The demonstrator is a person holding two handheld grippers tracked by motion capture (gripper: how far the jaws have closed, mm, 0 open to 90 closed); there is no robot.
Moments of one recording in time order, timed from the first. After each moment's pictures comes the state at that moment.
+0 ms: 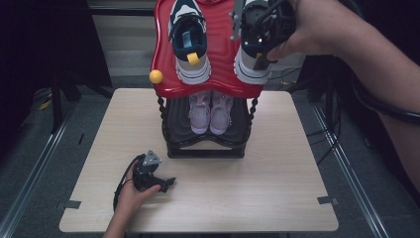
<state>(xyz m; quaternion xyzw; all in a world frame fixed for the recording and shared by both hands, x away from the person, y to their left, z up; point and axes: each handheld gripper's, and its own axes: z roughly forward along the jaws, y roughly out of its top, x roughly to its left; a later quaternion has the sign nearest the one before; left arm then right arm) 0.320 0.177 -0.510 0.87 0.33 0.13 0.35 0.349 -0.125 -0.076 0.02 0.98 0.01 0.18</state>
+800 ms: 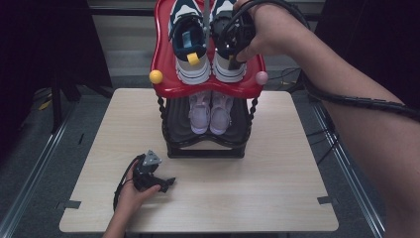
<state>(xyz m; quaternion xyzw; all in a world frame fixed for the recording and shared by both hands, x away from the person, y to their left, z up) 0.320 0.177 -0.510 0.87 0.33 0.13 0.35 0.398 -0.087 -0.111 -0.03 0.98 0.00 0.19</state>
